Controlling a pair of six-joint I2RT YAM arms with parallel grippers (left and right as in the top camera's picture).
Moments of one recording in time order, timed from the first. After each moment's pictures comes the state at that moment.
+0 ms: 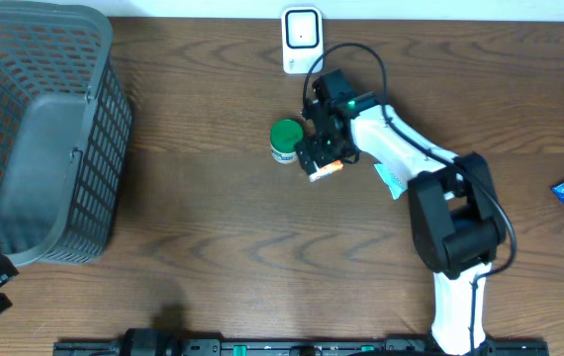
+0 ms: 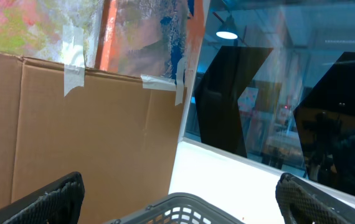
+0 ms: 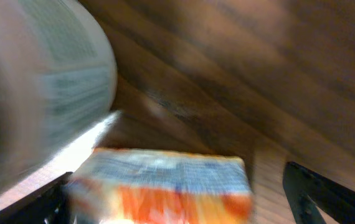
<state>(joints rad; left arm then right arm) -0.03 0.45 1.33 -0.47 -0.63 0.03 0.44 2.16 1.56 -0.76 -0.09 0.00</state>
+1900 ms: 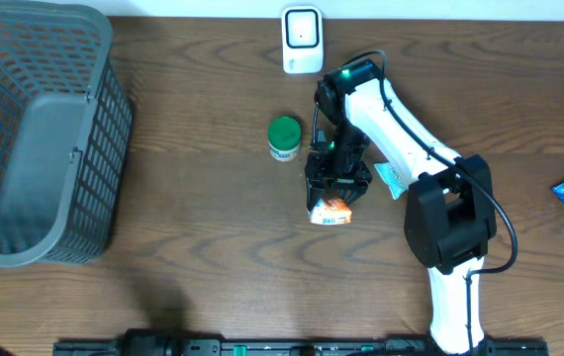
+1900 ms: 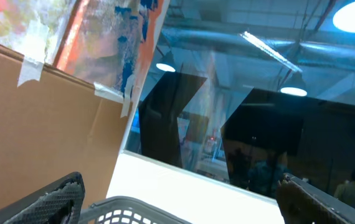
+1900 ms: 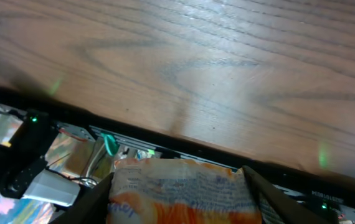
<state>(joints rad) -0.03 0.01 1.11 -0.53 -0.37 -0.09 0.45 2.20 1.88 -1.70 -0.47 0.22</state>
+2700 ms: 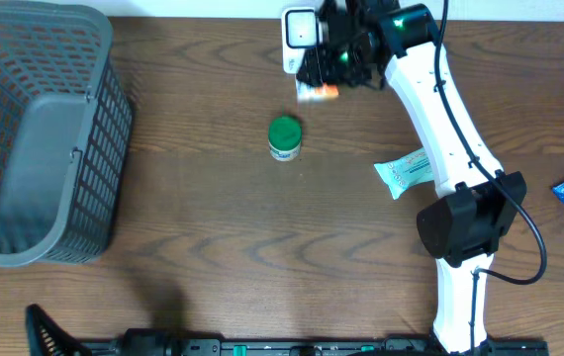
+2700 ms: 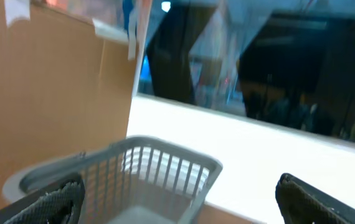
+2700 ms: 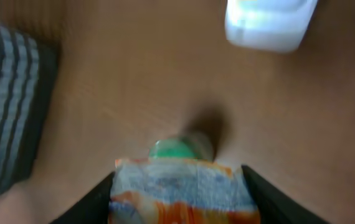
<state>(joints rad) -0.03 0.01 1.10 -0.81 -0.37 -0.10 0.35 2.20 2.31 -1.10 -0.33 0.20</state>
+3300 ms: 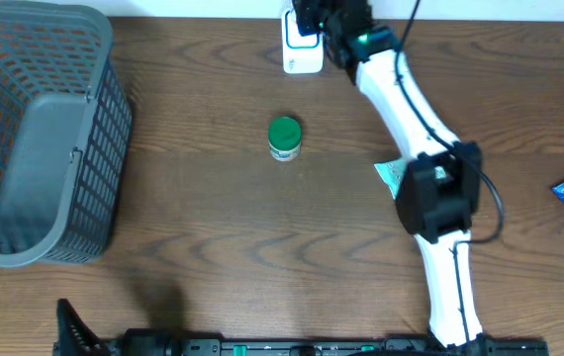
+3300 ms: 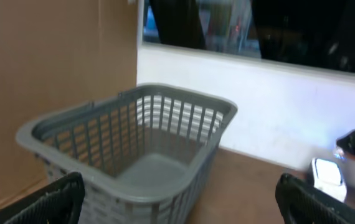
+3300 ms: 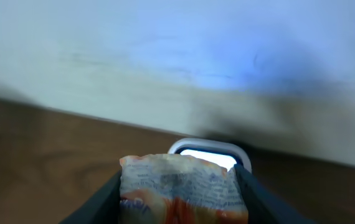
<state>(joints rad) -0.03 0.01 1.10 -1.05 -0.37 -0.10 0.36 2.45 2.26 -0.25 -0.02 0.17</state>
